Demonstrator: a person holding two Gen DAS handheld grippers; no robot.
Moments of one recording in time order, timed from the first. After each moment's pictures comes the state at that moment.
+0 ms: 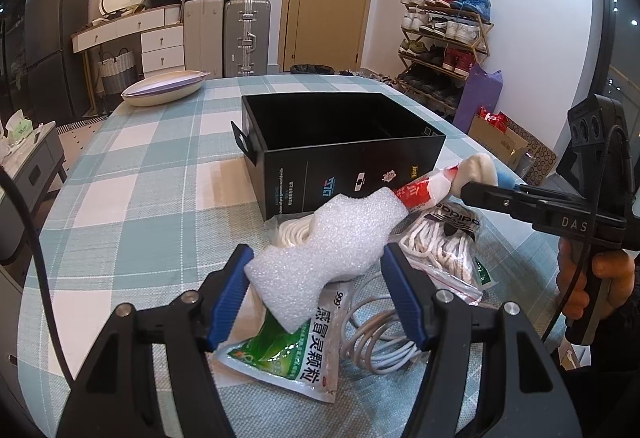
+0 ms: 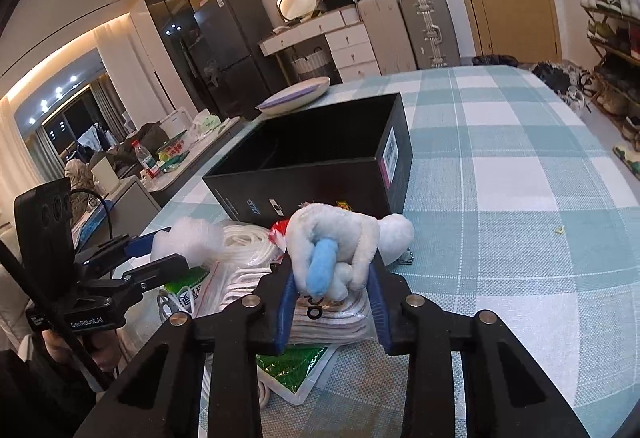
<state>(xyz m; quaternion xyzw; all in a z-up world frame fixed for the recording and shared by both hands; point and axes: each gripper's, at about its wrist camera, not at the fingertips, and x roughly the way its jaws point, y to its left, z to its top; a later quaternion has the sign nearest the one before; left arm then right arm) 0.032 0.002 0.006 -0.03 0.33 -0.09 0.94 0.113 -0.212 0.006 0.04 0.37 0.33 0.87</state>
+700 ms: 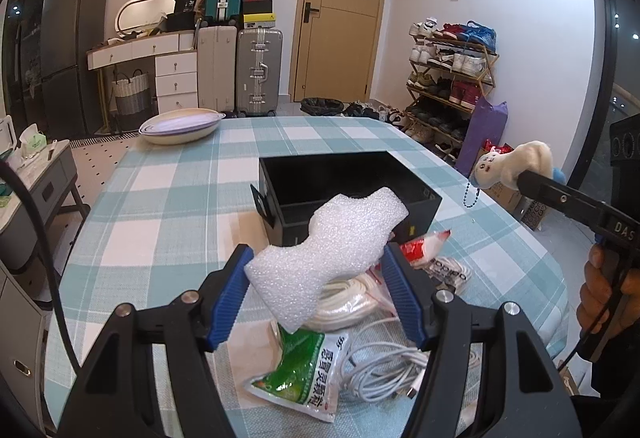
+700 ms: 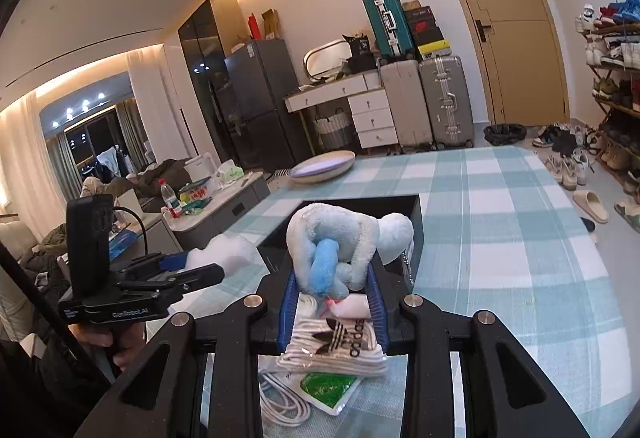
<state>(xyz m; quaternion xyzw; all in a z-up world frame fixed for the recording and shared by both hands) 0.030 0.012 0.051 -0.04 0.28 -0.07 0.96 0.075 -0.232 0.085 0.05 0.26 0.36 0.89</state>
